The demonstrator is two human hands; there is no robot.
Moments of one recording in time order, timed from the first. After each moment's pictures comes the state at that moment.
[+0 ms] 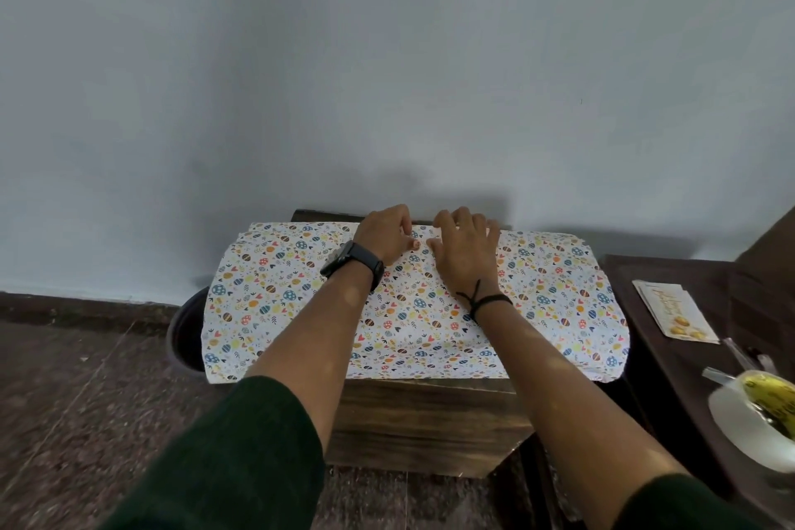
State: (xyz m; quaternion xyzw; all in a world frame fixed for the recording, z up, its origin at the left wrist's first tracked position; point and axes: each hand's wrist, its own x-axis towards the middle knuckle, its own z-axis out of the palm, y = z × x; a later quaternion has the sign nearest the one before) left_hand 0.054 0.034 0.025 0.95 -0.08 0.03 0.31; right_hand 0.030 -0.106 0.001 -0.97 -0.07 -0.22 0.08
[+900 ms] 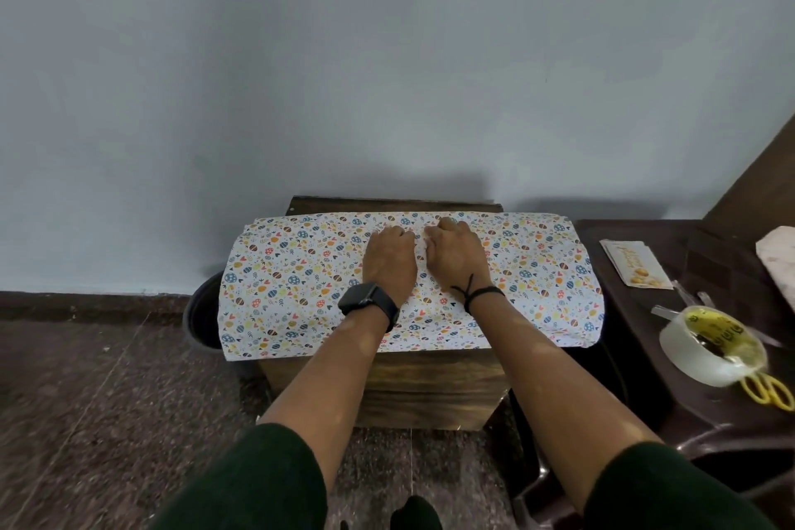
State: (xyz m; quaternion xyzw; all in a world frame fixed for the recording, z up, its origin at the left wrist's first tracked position) left_hand -0.033 0.002 0.005 0.98 -0.11 0.14 0.13; right_hand -0.026 -0.113 0.007 -0.98 -0.07 -0.12 0.13
